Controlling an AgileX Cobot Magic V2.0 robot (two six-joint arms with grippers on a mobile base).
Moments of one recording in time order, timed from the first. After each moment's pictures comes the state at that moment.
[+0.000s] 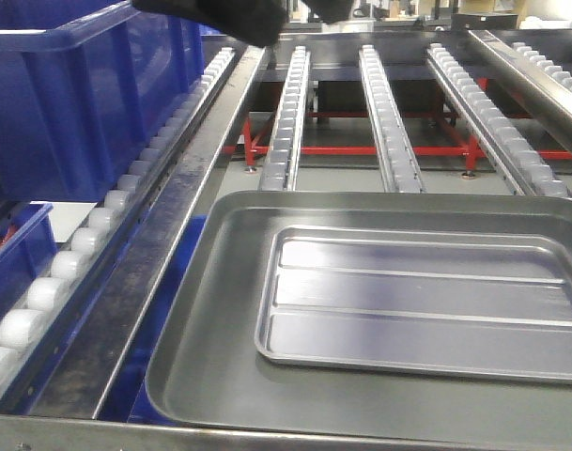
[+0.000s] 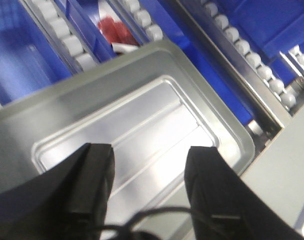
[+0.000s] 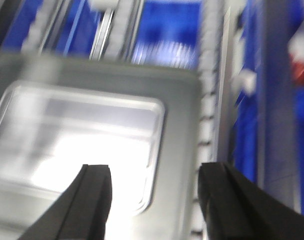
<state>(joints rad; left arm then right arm) -0.83 1.34 -1.05 -0.52 0.40 0.29 0.09 0.63 -0.61 0.13 0.70 0.04</state>
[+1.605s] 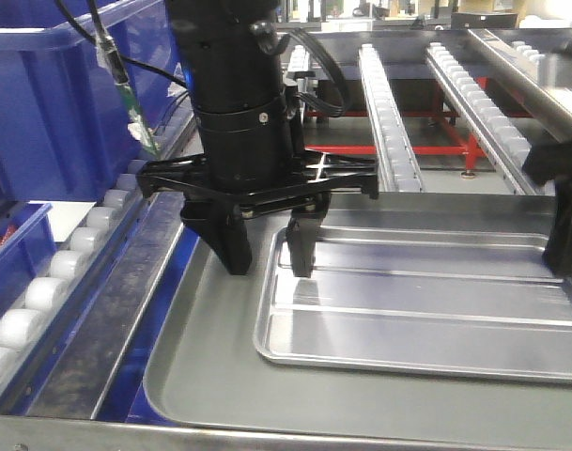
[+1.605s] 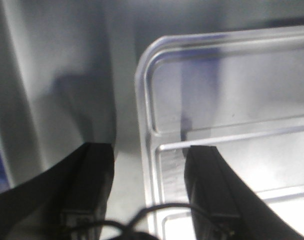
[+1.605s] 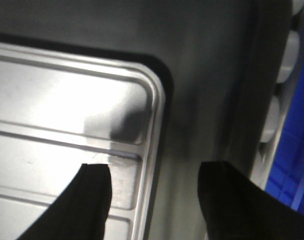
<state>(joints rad) -0.82 1.94 -1.46 0.06 0.83 -0.60 0.11 1.52 -0.87 0.13 0.66 0.03</state>
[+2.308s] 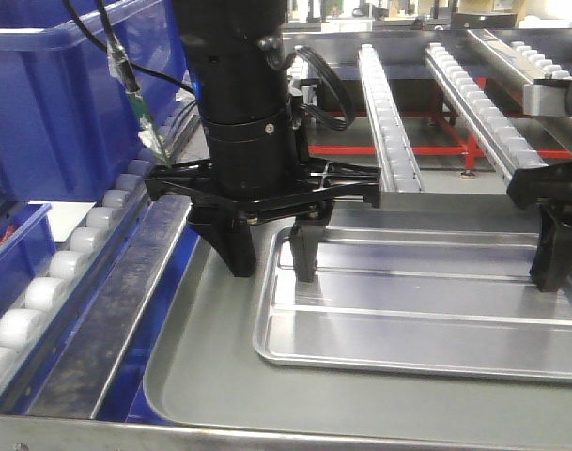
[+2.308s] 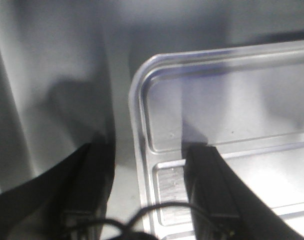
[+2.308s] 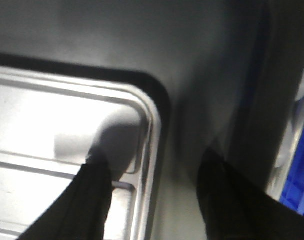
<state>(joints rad) -0.82 1.97 -1.47 0.08 0.81 -0.60 0.11 1.59 -0.88 0.13 0.61 0.03</state>
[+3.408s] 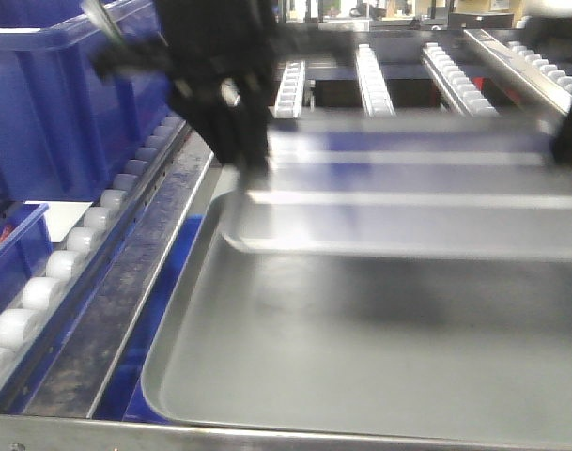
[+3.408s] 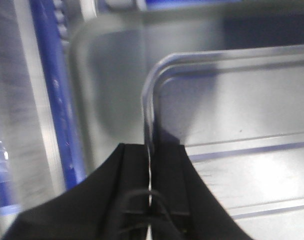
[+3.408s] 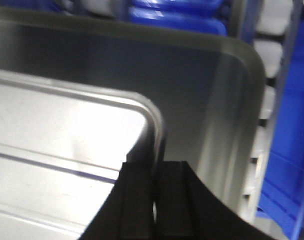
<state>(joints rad) -0.82 1.74 -1.50 0.17 0.95 -0.63 0.16 1.38 -1.05 0.14 0.83 0.08</state>
